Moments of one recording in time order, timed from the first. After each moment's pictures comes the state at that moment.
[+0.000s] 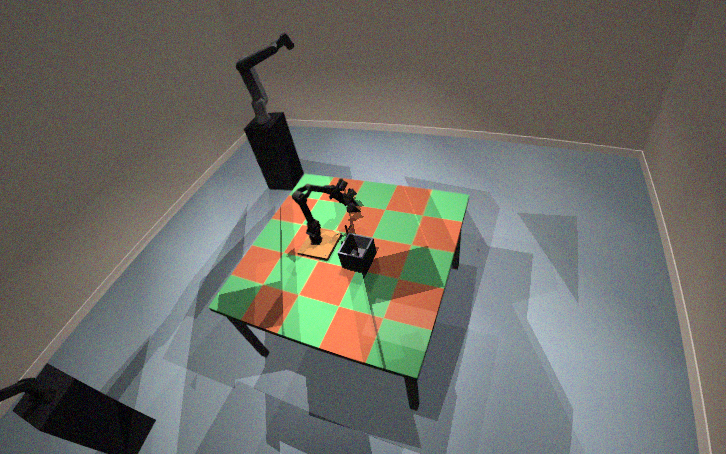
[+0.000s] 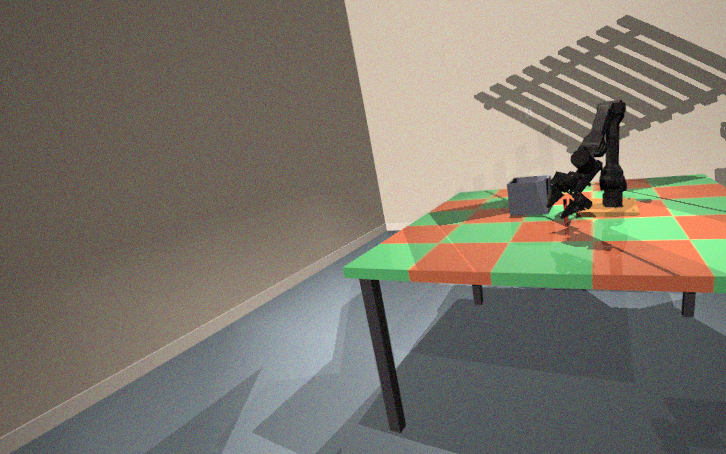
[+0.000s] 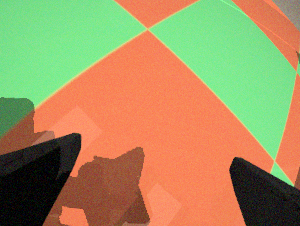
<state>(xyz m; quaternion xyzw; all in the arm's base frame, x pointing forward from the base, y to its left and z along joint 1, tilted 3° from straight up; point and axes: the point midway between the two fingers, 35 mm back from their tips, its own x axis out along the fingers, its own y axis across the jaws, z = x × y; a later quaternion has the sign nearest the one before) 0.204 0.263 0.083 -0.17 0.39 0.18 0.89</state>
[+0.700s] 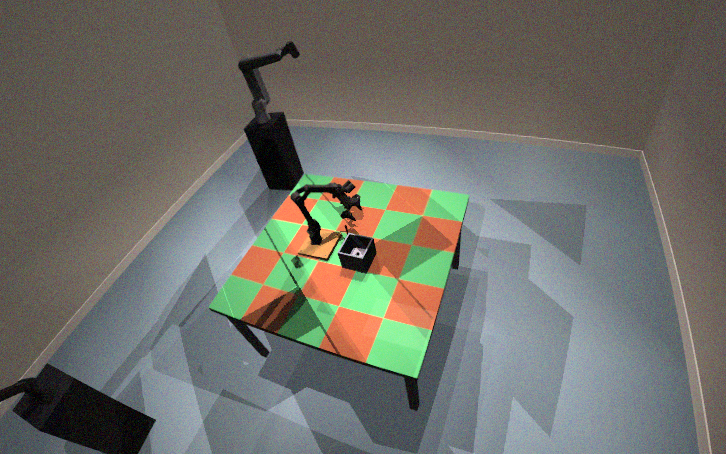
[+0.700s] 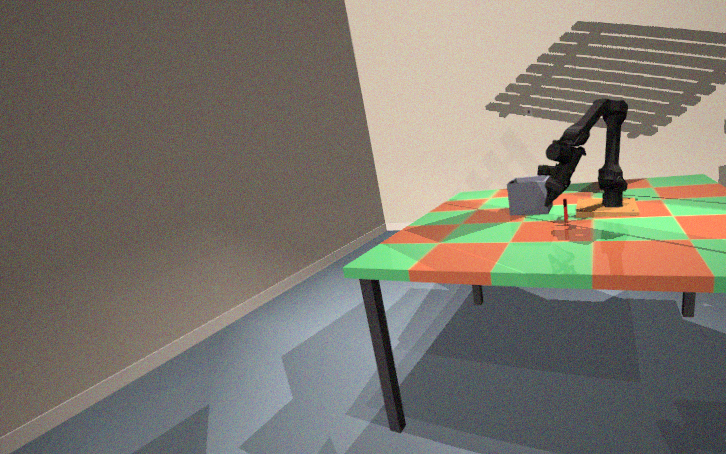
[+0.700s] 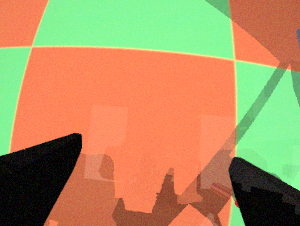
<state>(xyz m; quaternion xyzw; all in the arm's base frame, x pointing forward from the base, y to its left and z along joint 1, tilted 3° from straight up) 0.229 0.193 0.098 0.09 0.52 -0.04 0.85</state>
